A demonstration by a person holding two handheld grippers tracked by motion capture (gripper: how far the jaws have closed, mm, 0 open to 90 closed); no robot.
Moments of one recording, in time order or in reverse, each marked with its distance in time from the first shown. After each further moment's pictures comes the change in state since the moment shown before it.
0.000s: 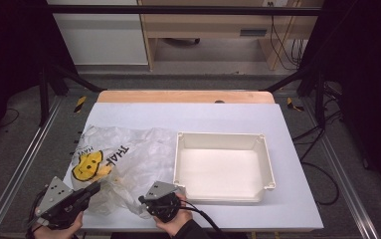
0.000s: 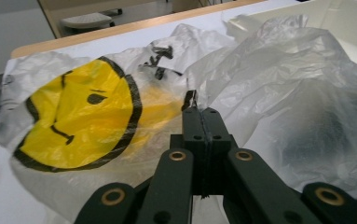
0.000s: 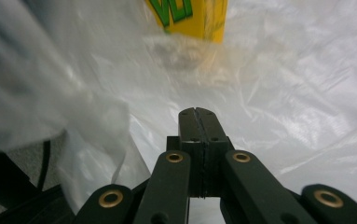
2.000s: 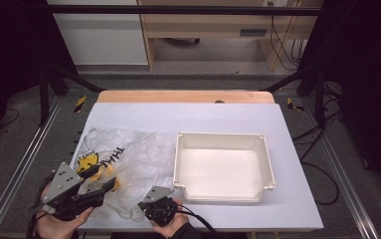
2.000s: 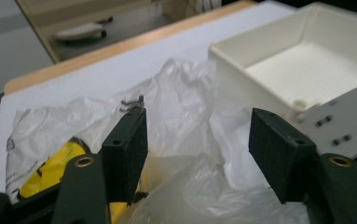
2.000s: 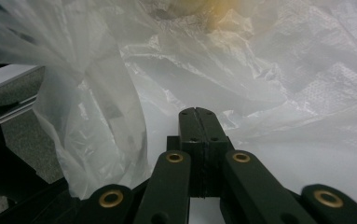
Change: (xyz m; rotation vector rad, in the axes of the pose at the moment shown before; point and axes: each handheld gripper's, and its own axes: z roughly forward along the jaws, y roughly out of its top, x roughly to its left) left arm -0.021 0.052 0.006 0.046 -0.013 0.093; right arm 0.004 -0.019 0.022 0.056 0.021 0.067
